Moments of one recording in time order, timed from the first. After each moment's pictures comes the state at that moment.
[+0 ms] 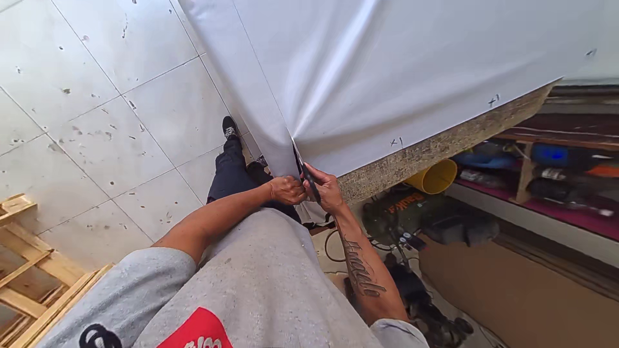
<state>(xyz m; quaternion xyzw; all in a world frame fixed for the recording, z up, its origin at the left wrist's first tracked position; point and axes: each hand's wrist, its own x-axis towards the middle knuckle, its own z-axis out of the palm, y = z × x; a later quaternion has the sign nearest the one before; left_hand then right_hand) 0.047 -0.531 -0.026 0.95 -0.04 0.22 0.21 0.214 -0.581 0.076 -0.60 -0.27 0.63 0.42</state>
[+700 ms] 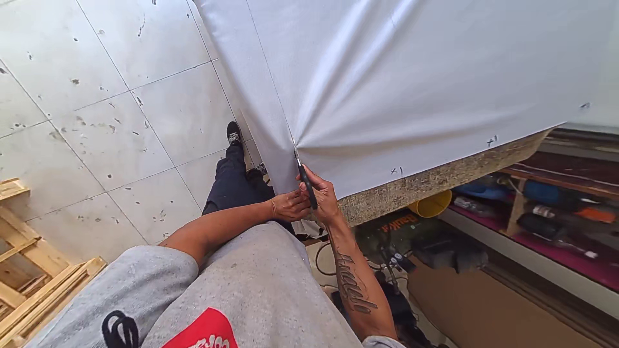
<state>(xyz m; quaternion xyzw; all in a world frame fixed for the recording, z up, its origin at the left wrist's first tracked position) 0.051 -0.532 -0.023 0.94 0.05 0.28 0.19 0.202 -0.517 0.086 -0.60 -0.26 0.62 0.42</state>
